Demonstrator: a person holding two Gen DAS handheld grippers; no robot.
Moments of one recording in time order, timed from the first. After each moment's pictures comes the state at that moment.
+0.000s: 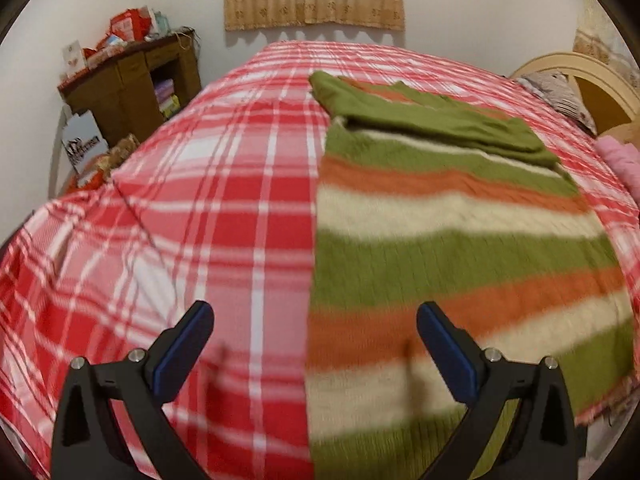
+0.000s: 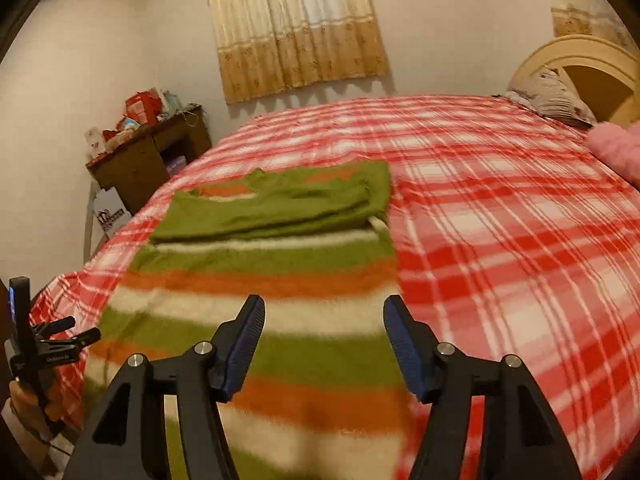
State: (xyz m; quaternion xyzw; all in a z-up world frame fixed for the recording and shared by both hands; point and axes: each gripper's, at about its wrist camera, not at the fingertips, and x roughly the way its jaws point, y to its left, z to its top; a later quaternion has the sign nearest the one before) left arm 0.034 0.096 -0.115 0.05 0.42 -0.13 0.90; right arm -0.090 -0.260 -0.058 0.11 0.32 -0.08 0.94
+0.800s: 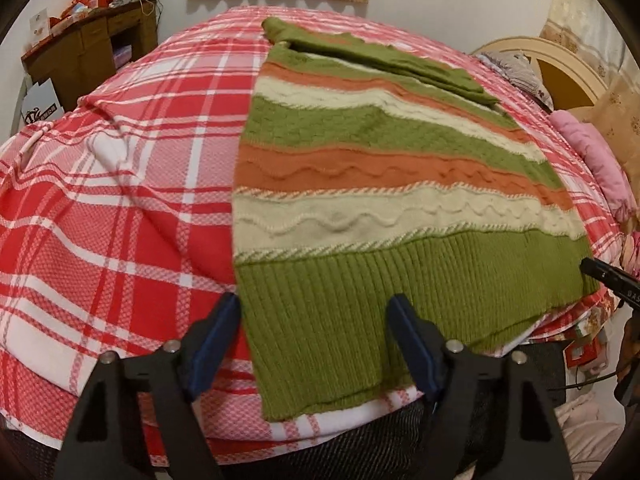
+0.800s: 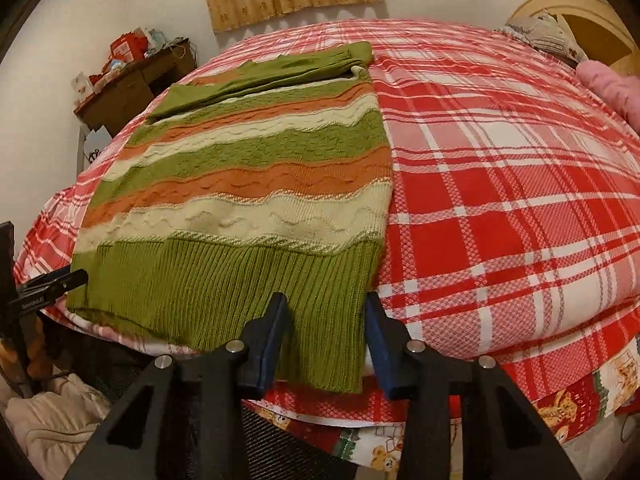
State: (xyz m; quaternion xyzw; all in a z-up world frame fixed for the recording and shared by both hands) left arm -0.035 0.097 -0.146 0.02 0.47 -0.21 0.86; right arm -0.164 -0.236 -0.132 0.11 0.45 -0.06 0.89
